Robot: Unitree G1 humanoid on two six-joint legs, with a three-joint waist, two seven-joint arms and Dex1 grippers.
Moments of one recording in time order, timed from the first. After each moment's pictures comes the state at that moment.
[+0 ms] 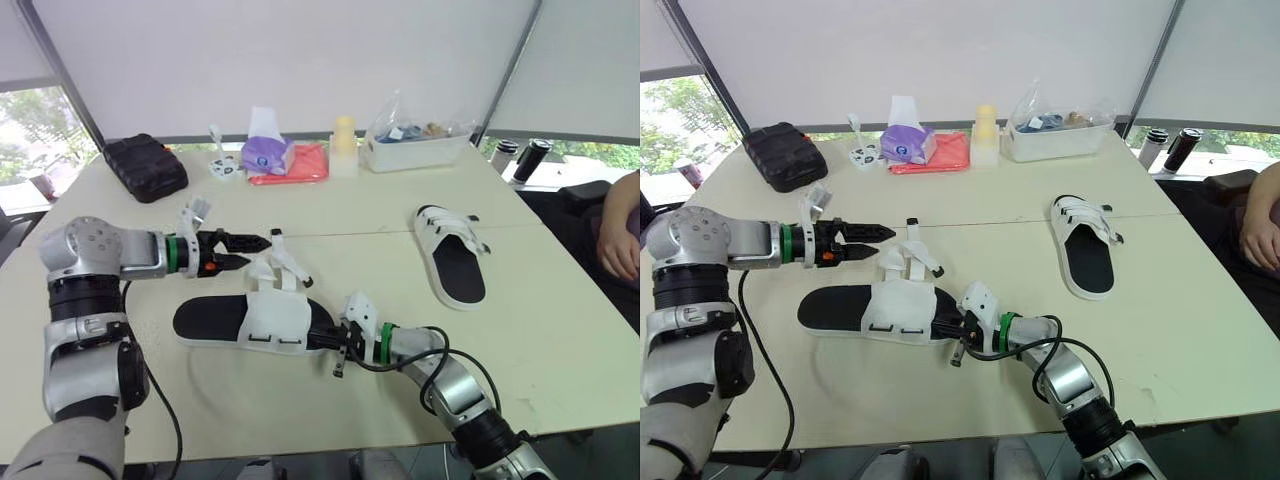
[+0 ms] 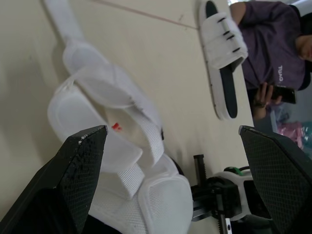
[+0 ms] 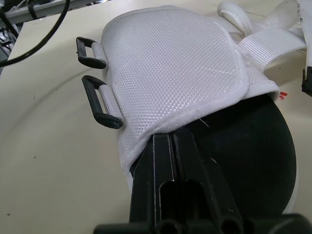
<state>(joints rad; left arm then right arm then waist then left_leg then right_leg) -0.91 0.54 0.35 0.48 -0.82 1.61 -0.43 -0.28 -0.30 0.35 0.03 0.19 0.22 0.84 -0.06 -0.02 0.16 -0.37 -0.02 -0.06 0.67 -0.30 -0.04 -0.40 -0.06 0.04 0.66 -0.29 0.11</state>
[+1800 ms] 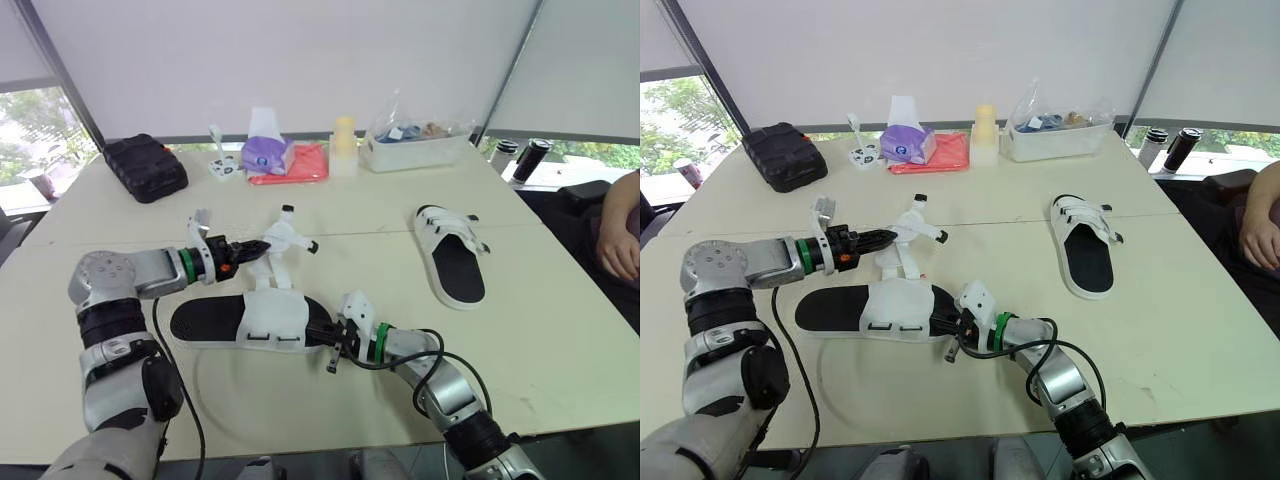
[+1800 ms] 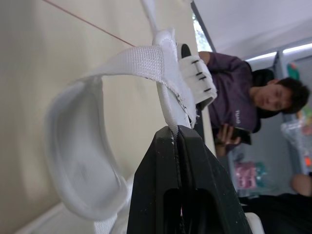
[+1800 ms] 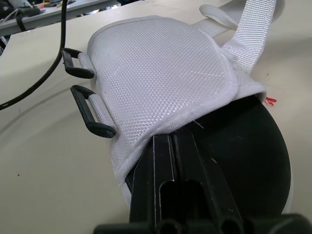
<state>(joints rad) -0.82 0.38 0.56 0.39 -0.85 1.47 -0.34 -0.28 -0.25 0.35 0.07 0.17 0.18 0.80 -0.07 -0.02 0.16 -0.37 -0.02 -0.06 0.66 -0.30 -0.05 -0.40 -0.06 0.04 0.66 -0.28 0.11</state>
